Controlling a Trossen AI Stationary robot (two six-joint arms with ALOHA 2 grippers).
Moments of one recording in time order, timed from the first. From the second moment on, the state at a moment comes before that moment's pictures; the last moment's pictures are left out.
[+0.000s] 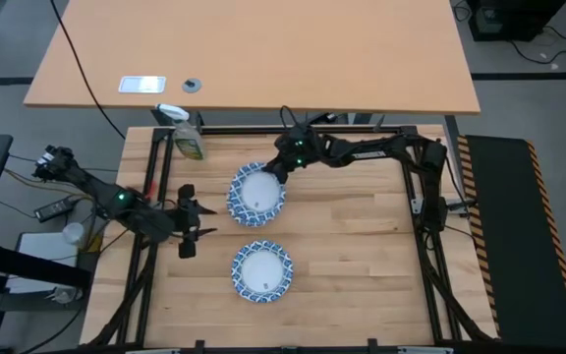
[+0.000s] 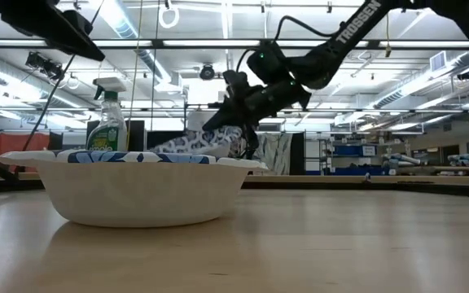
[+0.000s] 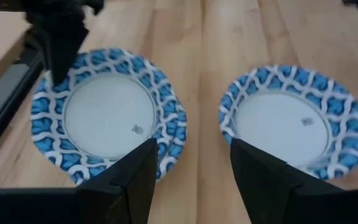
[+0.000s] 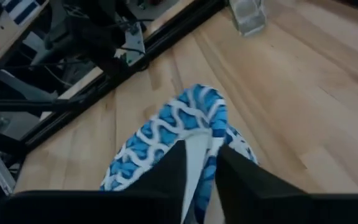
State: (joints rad) left arm -0.52 0.76 0.67 -0.60 -0.58 -0.27; right arm -0.41 1.98 1.24 0.25 -0.44 0.42
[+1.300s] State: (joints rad) left arm -0.44 0.94 0.67 -0.54 -0.67 -0.23; right arm -0.36 1.98 1.24 0.08 -0.30 0.56
